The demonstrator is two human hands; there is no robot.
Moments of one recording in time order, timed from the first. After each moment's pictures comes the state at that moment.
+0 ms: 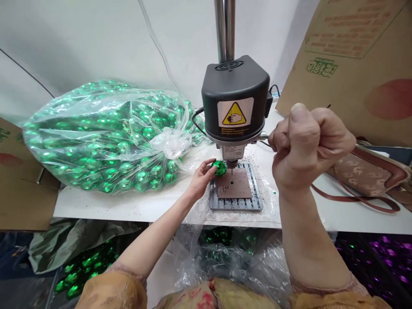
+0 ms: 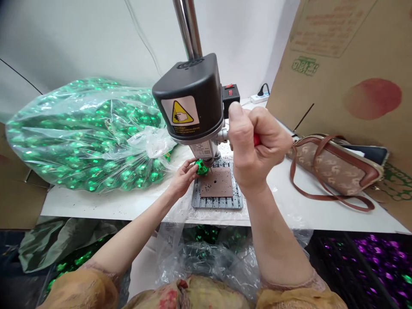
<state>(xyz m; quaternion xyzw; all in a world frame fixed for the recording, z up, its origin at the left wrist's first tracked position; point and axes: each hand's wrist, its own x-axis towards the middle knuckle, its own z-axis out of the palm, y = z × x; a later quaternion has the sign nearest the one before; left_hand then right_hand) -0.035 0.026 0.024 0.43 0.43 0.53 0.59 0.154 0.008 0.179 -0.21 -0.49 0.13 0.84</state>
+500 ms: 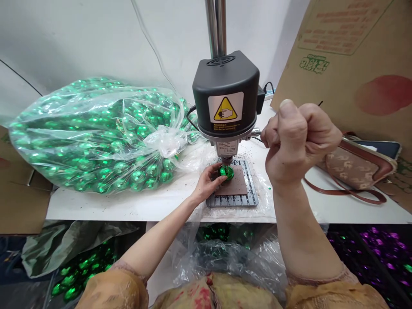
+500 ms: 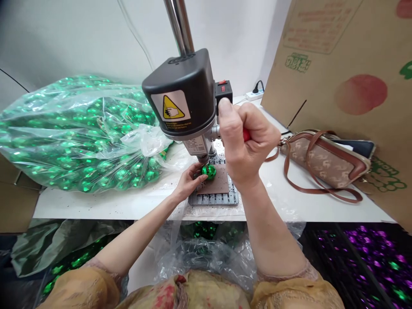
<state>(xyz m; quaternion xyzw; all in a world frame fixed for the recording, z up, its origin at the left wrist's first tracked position) -0.017 0.016 0.004 0.62 0.44 0.46 0.46 0.156 0.011 0.174 -0.25 -0.49 0.10 0.83</state>
